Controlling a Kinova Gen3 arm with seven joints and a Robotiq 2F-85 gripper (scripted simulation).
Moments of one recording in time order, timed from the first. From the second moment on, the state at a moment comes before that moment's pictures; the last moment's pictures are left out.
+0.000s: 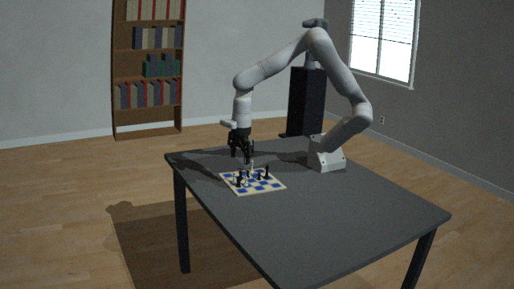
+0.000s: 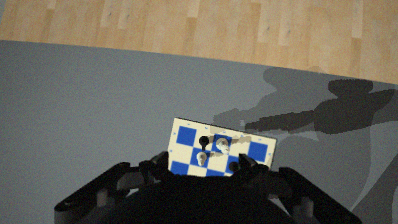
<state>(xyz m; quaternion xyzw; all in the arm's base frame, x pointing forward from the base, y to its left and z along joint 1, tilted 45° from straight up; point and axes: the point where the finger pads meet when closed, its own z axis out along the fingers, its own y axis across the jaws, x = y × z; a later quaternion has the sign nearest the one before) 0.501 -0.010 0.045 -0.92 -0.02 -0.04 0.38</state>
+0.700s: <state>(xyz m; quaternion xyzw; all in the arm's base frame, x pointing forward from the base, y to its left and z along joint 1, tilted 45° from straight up) 0.501 -0.010 0.045 -0.92 -0.02 -0.04 0.38</state>
